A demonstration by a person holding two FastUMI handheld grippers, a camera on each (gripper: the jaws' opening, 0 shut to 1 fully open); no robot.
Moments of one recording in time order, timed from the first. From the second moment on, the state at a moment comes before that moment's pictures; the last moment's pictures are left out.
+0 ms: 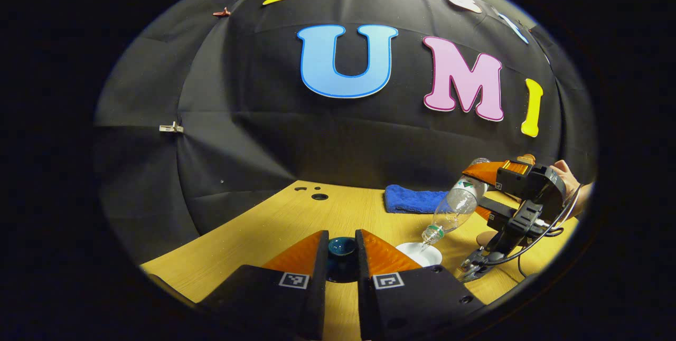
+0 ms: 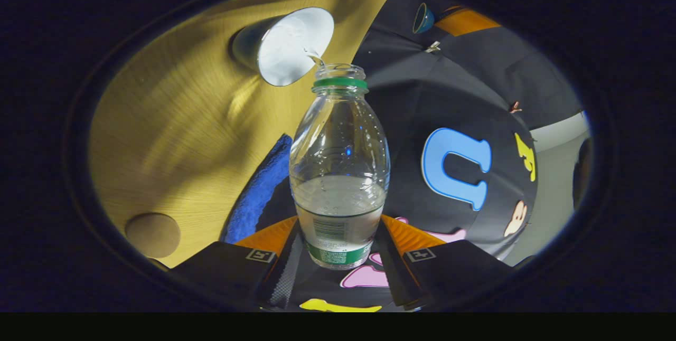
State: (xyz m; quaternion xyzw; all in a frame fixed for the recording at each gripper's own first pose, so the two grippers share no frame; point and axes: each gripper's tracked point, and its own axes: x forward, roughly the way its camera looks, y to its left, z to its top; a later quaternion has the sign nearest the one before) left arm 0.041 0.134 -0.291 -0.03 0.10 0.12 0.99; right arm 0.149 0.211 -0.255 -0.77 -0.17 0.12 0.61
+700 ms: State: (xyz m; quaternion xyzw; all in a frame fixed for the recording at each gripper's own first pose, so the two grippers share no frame) left arm 0.037 0.131 -0.287 -0.04 0.09 0.12 0.99; right arm 0.144 0.242 -0.222 -0.78 -0.31 0.10 0.53
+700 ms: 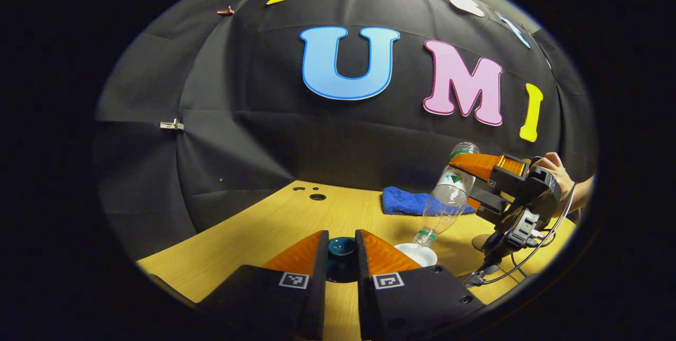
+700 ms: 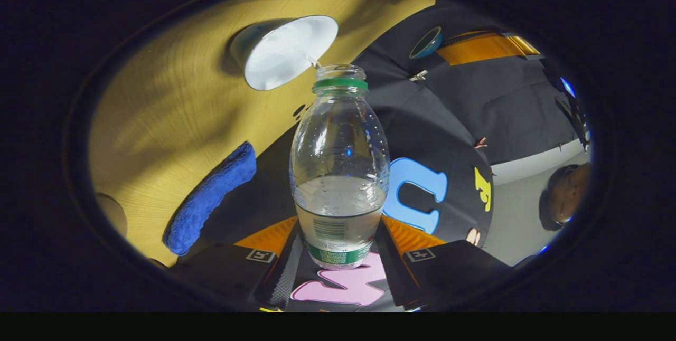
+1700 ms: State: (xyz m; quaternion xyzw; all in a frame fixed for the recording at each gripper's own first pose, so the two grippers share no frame) left arm 0.048 0.124 -0.276 -0.03 0.07 0.12 0.99; right arm 0.140 0.215 -0.293 -0.58 -0.10 0.21 0.78
